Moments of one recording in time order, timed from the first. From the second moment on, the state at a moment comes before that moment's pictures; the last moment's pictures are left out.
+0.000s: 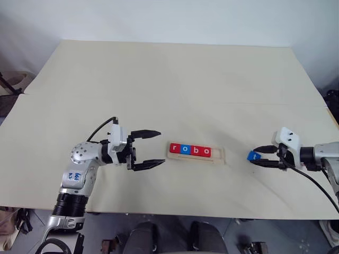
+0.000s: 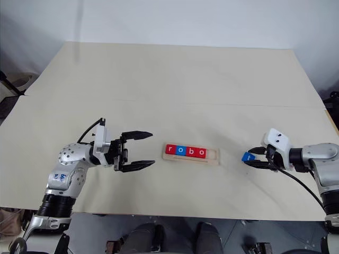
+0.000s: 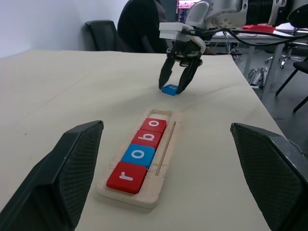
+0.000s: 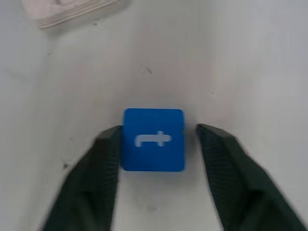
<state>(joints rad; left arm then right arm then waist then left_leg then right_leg) -0.39 0.47 0.01 0.05 -0.46 0.06 -1.21 -0.38 -0.97 -0.02 0.38 0.21 0.17 1.29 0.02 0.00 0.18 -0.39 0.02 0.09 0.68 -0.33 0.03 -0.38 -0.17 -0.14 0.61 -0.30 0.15</state>
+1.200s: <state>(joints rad) -0.34 0.47 0.01 0.00 -0.47 0.06 -1.15 -0.60 -0.81 0.23 0.17 0.16 0.30 1.33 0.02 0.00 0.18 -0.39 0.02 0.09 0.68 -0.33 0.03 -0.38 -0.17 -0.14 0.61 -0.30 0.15</state>
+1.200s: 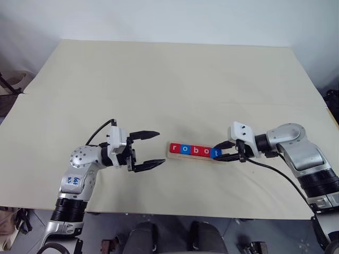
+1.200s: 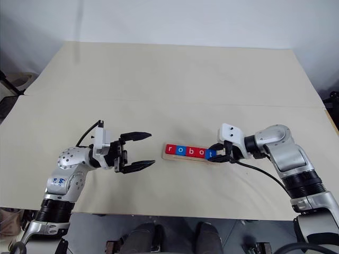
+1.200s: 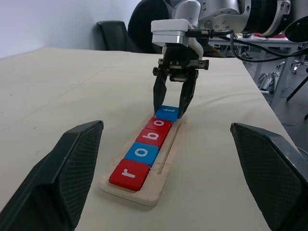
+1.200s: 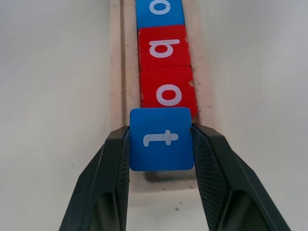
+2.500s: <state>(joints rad) -0.33 0.47 0.02 0.02 -0.47 0.05 -1.16 -0.33 -0.86 0.08 -0.08 0.29 0.42 1.26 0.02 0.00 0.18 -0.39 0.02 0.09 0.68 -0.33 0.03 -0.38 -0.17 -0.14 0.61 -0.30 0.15</state>
